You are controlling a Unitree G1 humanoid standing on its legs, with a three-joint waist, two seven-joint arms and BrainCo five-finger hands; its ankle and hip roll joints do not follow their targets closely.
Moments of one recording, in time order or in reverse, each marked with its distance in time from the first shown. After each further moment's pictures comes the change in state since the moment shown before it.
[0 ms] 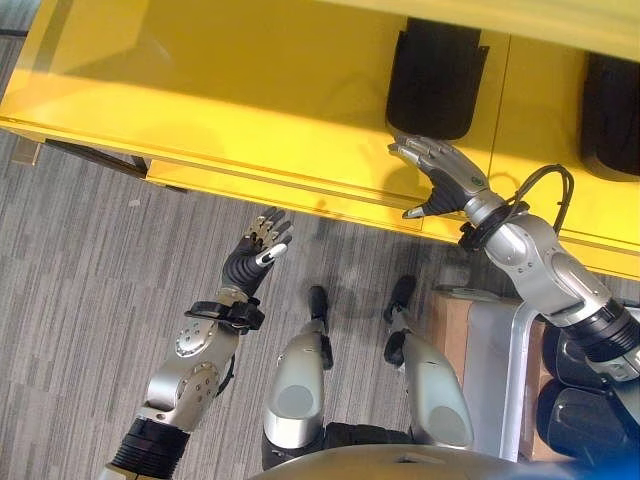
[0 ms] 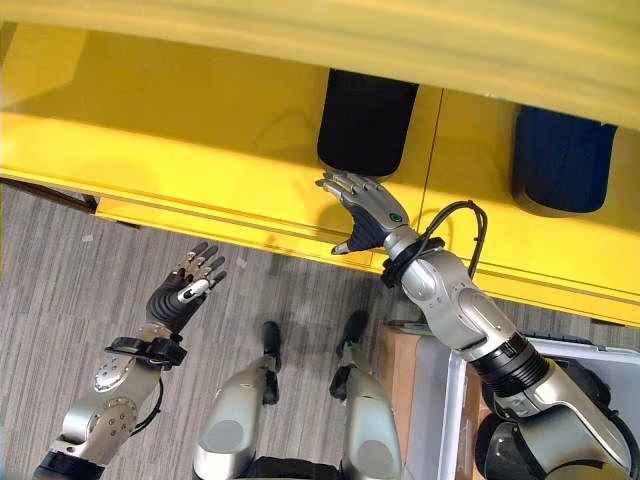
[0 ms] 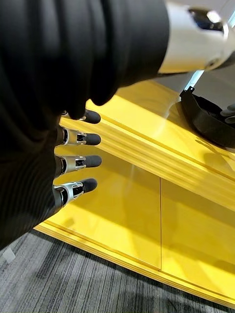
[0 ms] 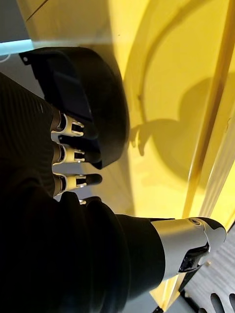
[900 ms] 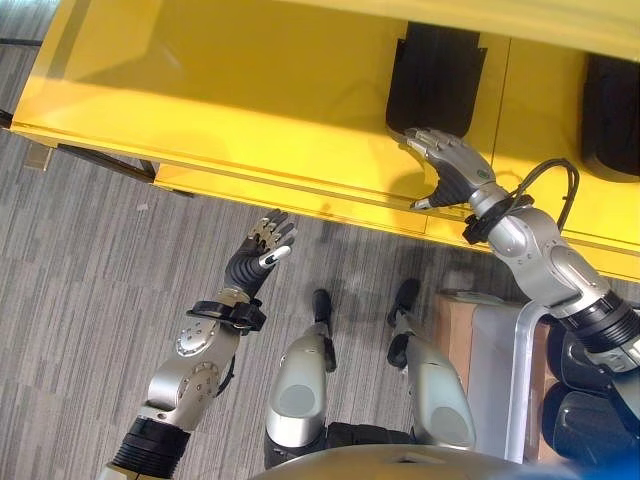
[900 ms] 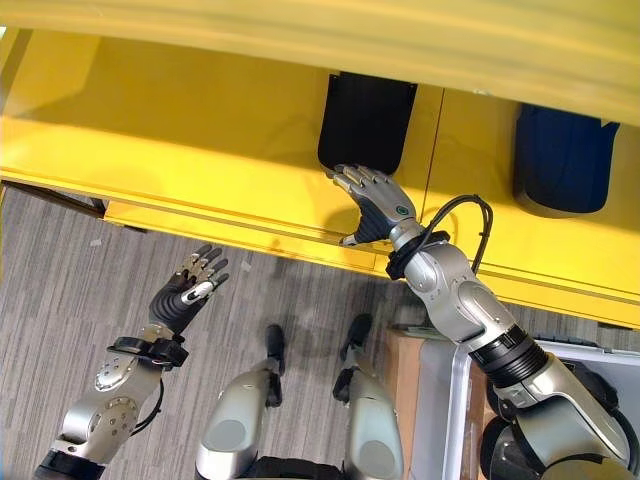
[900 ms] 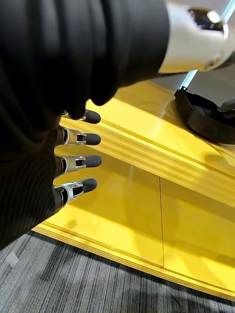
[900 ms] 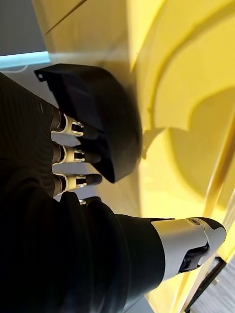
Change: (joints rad) left arm -0.004 -0.002 0.001 0.000 0.025 0.024 -0.010; right arm -0.043 0.000 0.001 0.065 -0.029 0.022 -0.021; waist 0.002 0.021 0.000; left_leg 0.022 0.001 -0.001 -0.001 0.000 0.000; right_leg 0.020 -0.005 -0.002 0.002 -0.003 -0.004
